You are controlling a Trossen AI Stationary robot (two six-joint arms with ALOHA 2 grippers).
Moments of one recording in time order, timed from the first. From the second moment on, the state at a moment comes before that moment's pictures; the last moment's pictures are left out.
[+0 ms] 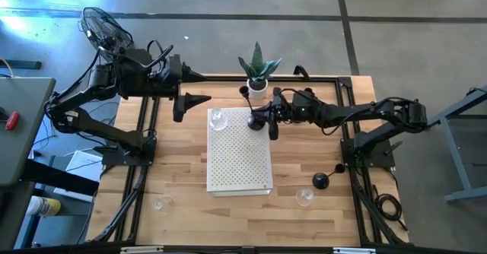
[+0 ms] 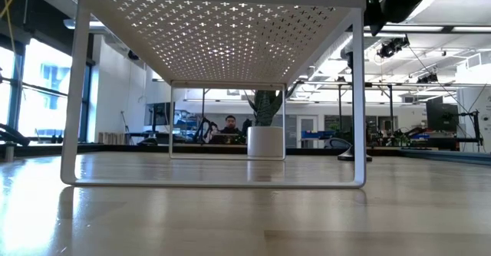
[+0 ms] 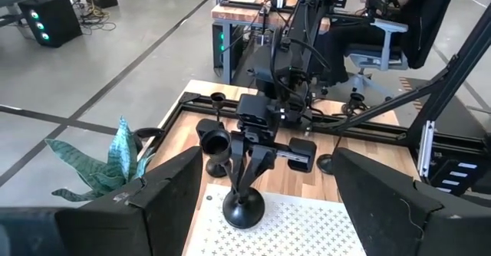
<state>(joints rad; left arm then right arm) 0.11 1.16 1.72 -0.82 -0.08 -0.08 -0.23 1.41 0.76 0.51 -0.12 0.07</state>
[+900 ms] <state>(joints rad) 0.11 1.16 1.72 -0.83 -0.08 -0.08 -0.23 1.41 0.76 0.50 -0.17 0.05</state>
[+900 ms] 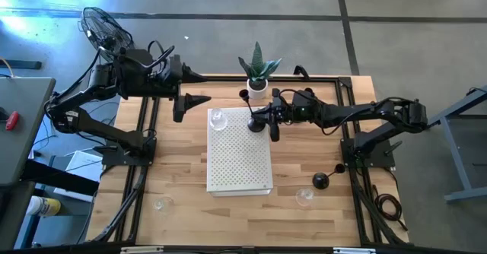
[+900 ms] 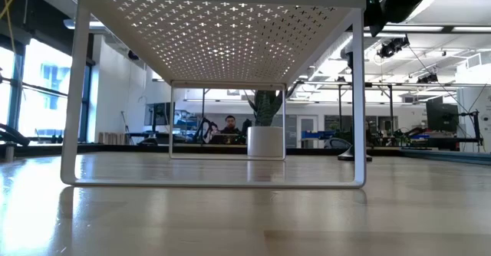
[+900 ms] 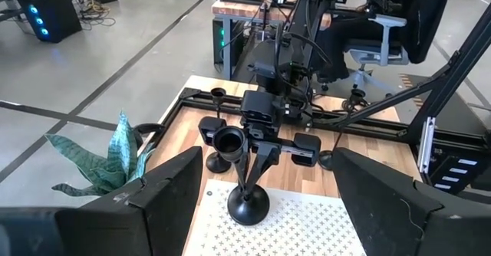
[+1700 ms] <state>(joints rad) 0.11 1.16 1.72 -0.84 -0.06 -0.08 -0.23 1.41 0.76 0.51 -0.17 0.12</state>
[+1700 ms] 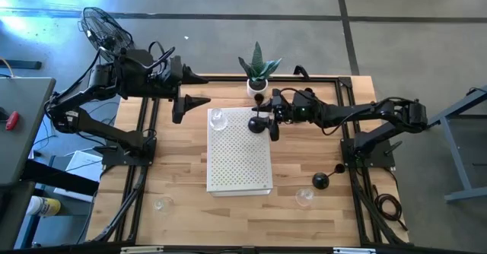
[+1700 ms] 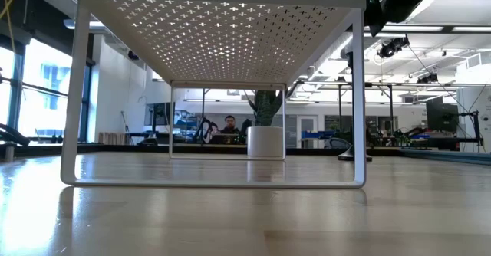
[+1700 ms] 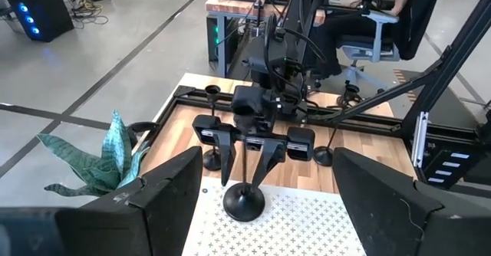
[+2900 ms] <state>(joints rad) 0.11 1.16 1.72 -0.92 -0.06 -0.08 -0.22 0.96 0.76 0.10 -0.25 0.23</state>
